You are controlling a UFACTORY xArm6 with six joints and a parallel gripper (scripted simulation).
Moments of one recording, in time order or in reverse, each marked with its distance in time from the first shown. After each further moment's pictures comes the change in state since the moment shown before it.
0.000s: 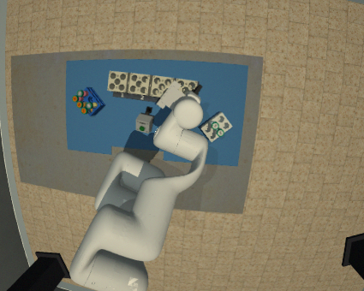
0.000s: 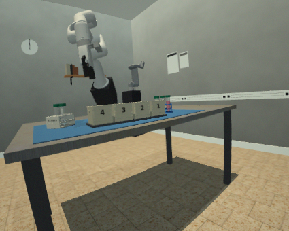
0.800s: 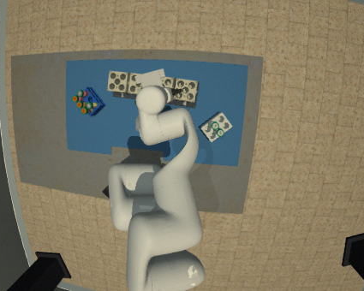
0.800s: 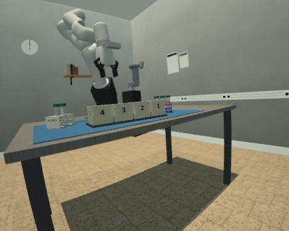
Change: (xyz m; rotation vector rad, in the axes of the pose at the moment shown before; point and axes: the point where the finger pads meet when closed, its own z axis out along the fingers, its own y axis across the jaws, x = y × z) arm 0.095 -0.035 0.009 0.023 0.000 0.677
